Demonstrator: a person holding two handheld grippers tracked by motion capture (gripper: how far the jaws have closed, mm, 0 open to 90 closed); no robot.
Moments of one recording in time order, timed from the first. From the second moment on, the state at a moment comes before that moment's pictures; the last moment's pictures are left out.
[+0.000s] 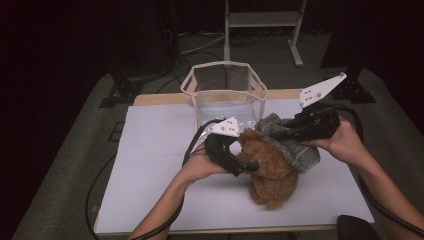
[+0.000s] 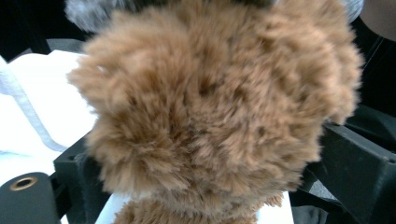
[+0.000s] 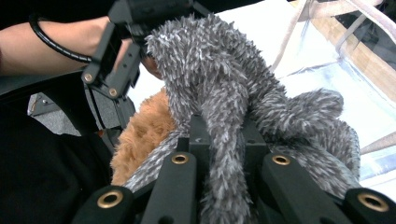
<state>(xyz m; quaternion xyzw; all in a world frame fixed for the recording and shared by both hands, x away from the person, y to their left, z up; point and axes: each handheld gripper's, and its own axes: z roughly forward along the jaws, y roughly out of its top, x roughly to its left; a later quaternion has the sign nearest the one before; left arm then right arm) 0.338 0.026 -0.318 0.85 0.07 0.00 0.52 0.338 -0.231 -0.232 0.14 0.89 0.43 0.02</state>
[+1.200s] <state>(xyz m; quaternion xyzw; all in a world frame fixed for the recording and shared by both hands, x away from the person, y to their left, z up) 0.324 0.078 -0.278 0.84 0.07 0.08 0.52 0.337 -0.195 -0.201 0.10 0.88 0.47 0.04</state>
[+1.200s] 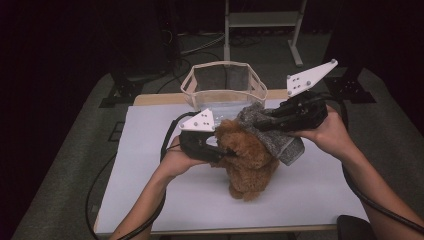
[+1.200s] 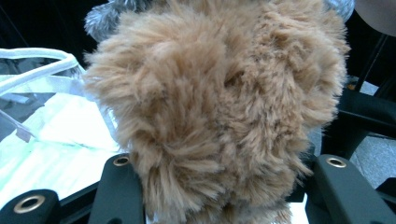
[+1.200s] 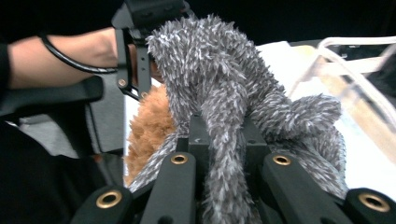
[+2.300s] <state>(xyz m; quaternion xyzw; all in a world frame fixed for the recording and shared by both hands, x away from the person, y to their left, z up) 0.320 0.072 -0.277 0.85 0.05 0.09 0.51 0.358 -0.168 -0.188 0.10 0.90 0.42 0.01</state>
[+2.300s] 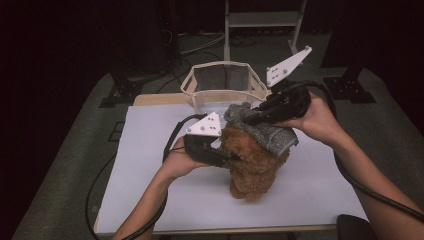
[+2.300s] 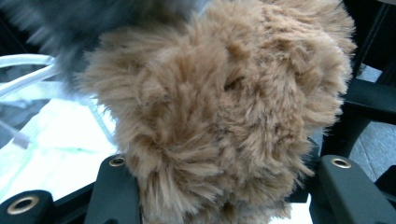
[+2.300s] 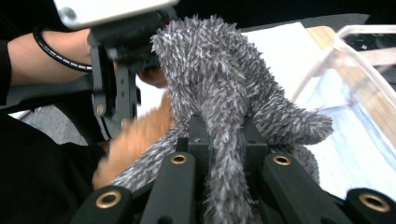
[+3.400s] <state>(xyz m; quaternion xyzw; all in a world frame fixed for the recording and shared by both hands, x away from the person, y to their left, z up) 0.325 0.108 -0.285 0.87 0.10 0.08 0.48 0.352 -0.175 -0.212 0.09 0.88 0.46 0.01</state>
